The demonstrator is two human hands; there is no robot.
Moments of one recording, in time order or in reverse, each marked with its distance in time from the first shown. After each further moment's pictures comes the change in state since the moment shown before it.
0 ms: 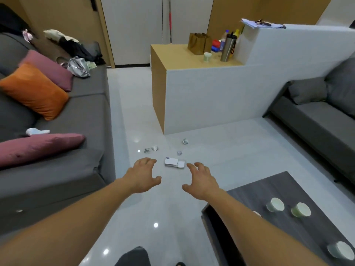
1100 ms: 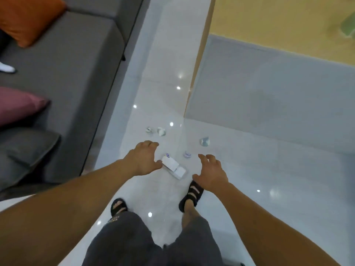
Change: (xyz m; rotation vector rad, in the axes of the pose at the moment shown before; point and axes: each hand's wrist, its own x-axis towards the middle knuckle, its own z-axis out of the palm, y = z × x) left_hand 0.593 -0.015 -0.032 -0.296 -0.252 -0.493; right_hand 0.662 0.167 -0.062 -0.156 -0.490 -0.194
